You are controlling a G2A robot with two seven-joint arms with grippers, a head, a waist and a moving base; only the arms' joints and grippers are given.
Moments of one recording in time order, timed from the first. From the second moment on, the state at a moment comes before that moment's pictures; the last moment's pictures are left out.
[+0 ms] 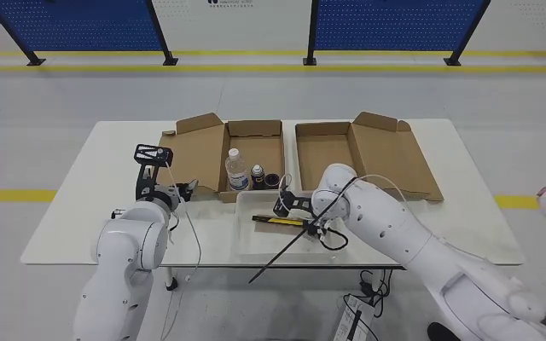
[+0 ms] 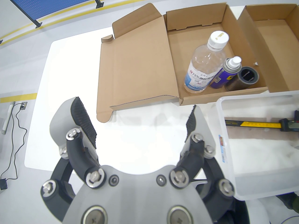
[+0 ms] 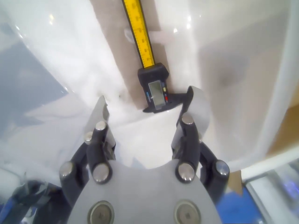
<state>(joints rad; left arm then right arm) 1.42 -1.27 -1.51 -2.09 1.47 0.09 -1.08 -0.57 -1.28 0.47 -1.20 -0.76 -0.40 1.38</state>
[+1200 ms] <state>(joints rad) 1.42 -1.27 -1.51 -2.09 1.47 0.09 -1.08 -0.51 -1.42 0.35 -0.96 -0.77 -0.44 1.33</state>
